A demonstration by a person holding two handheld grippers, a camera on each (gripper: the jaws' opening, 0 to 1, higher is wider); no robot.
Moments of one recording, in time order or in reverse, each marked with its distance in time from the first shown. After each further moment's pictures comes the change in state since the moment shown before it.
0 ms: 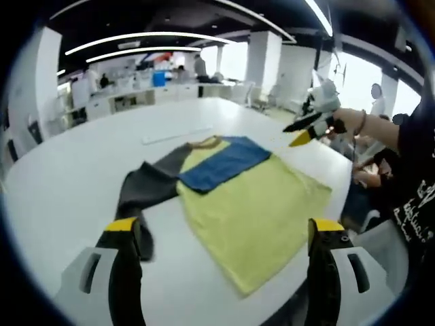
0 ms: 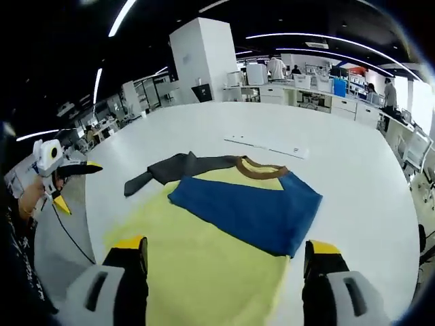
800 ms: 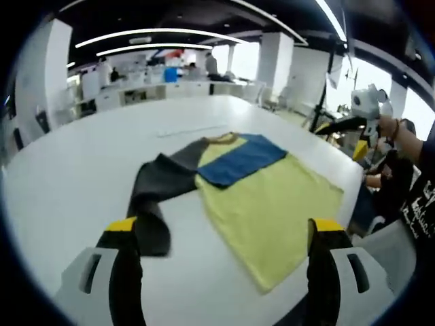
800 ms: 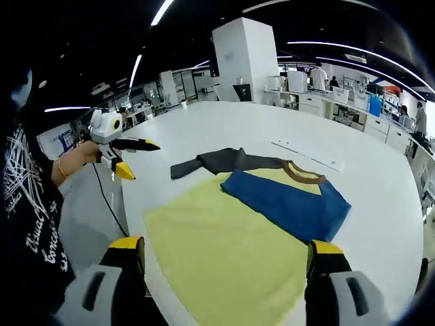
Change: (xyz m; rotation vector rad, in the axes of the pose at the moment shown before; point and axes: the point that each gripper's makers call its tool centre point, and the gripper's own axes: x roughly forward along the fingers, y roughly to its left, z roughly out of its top) left arm -0.001 0.041 -0.013 -0.056 0.007 0.057; right arm -0.040 0.068 -0.015 -0.162 0.015 0.161
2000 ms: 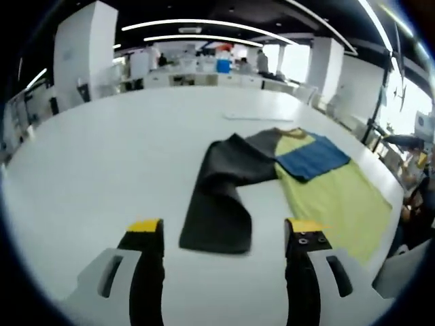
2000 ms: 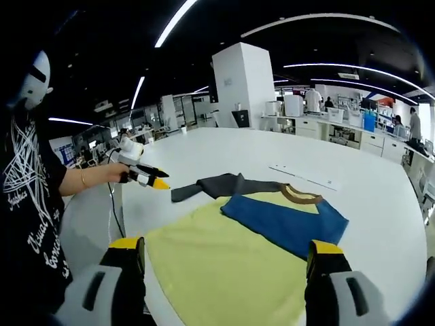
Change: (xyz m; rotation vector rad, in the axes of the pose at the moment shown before) left arm 0.019 0.117 -0.038 -0.172 0.017 0.270; right arm -0.005 0.001 0.016 0.008 -0.187 -0.015
